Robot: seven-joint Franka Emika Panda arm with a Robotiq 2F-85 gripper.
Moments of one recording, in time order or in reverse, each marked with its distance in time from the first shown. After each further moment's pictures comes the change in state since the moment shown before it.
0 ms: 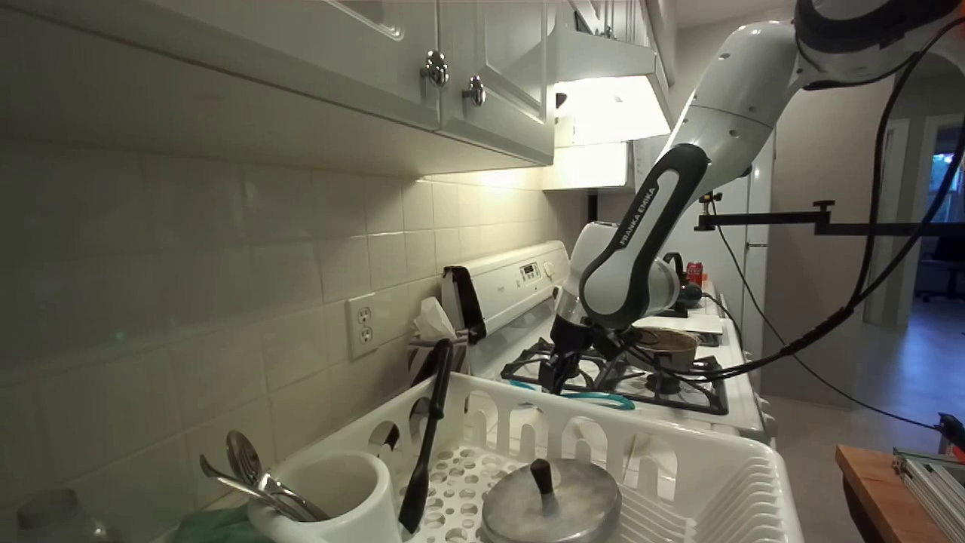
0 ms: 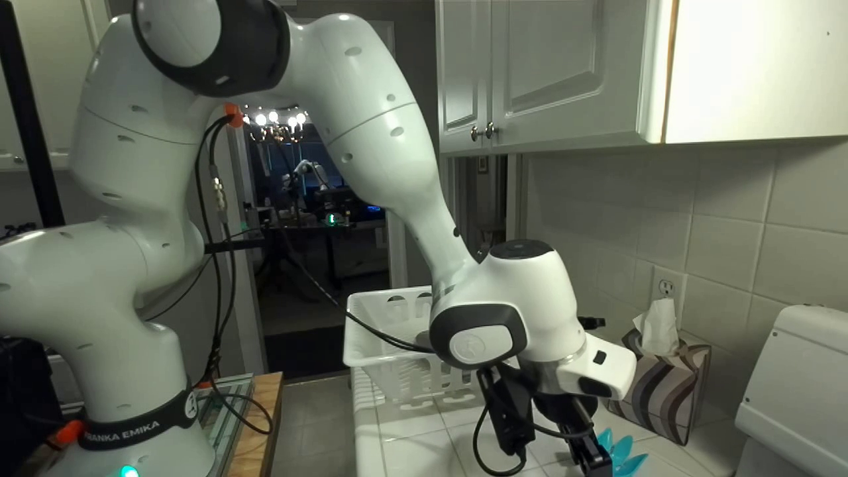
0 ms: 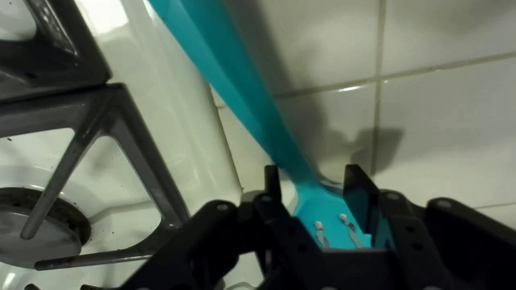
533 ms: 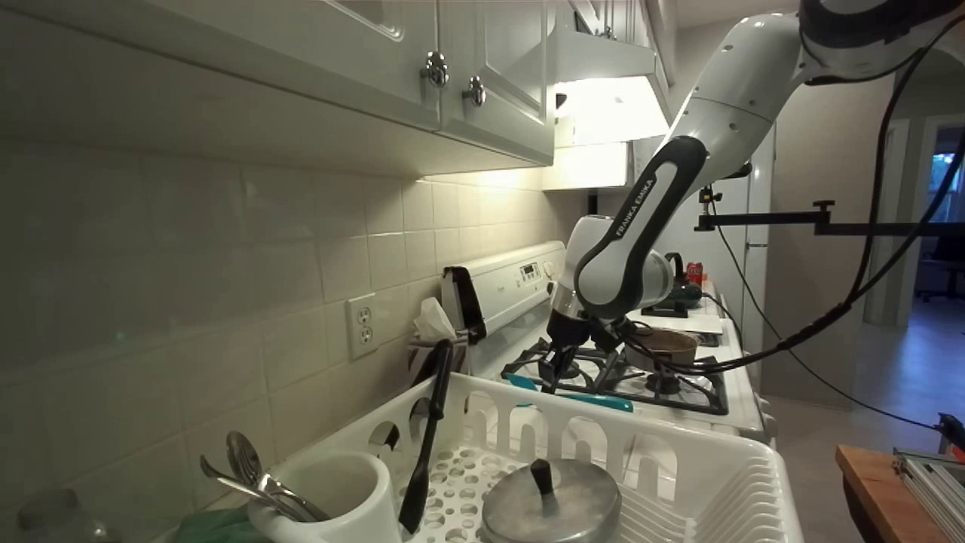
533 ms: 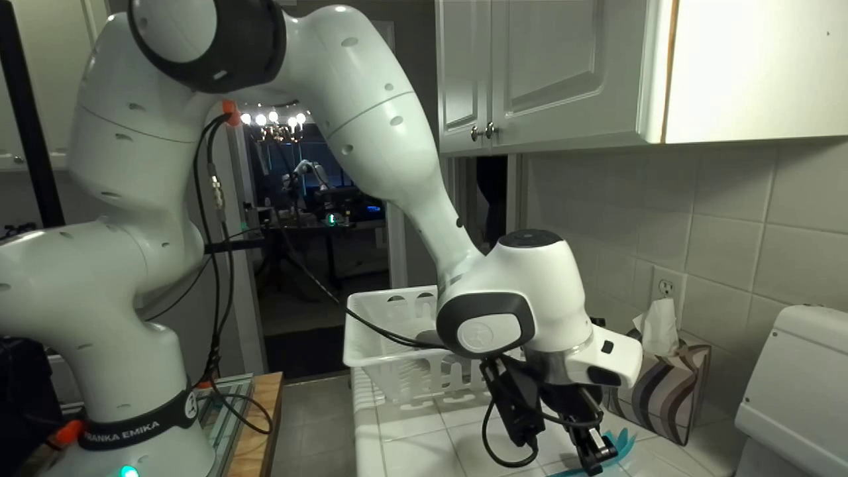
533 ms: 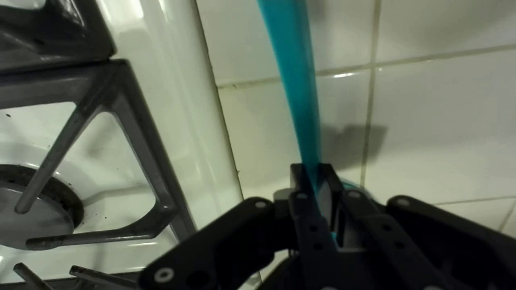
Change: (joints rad) arm 0.002 -0.017 0.002 0.023 0.000 -0.064 -0.043
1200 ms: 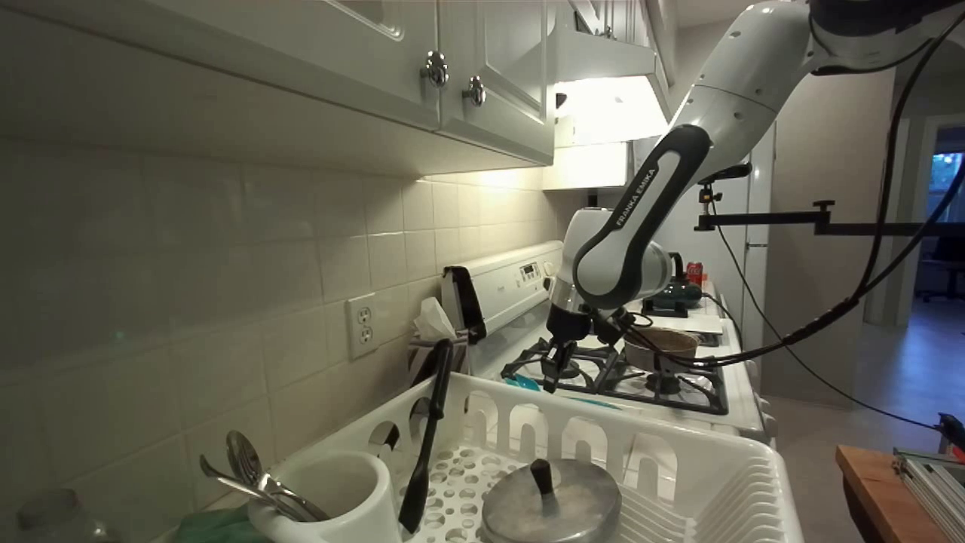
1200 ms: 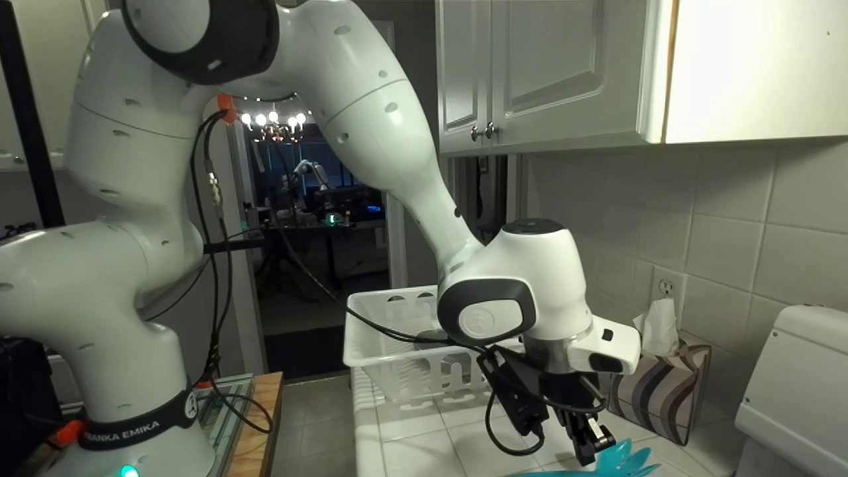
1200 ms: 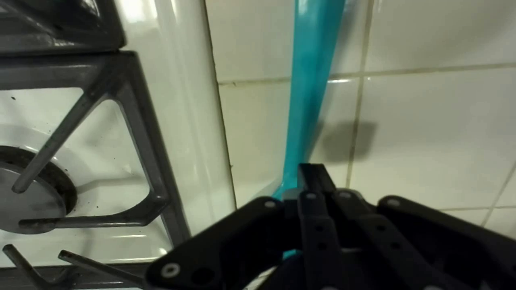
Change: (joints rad) arm 0.021 -0.034 -0.013 -0.003 0.000 -0.062 -0.059
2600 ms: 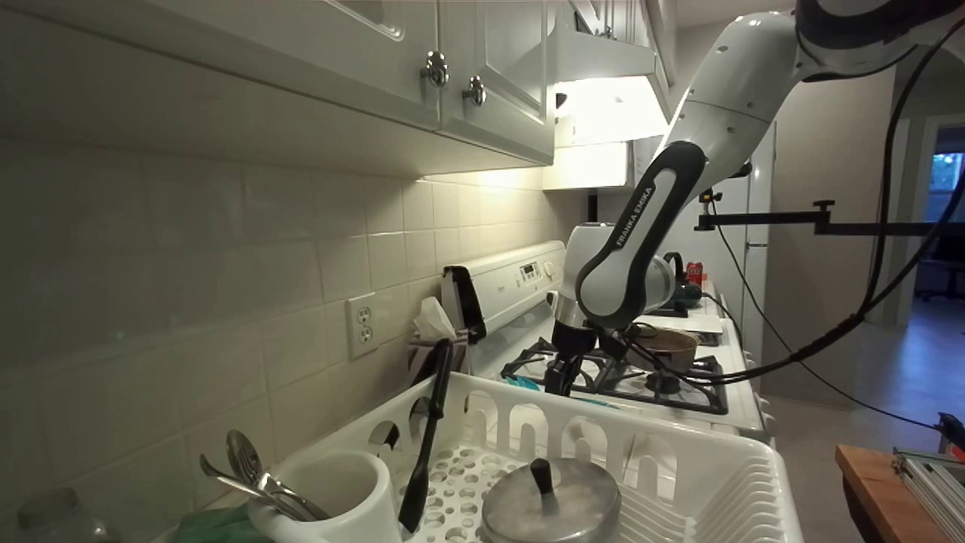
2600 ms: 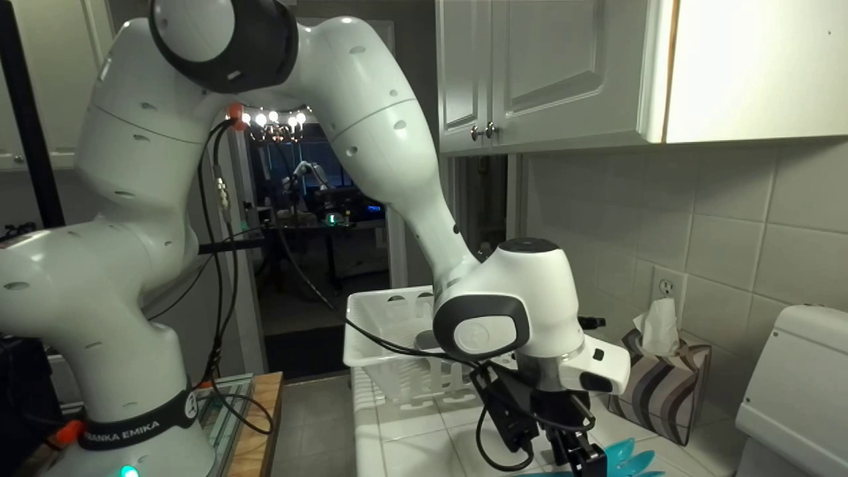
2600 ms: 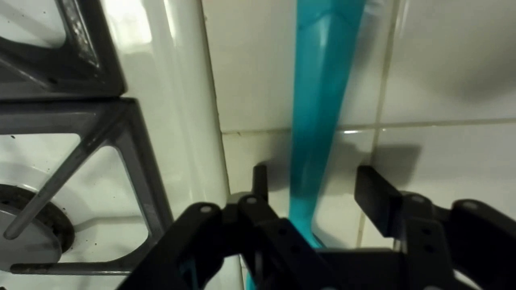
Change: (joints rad) arm 0.105 0.041 -0.104 -0.009 -0.001 0.014 0.017
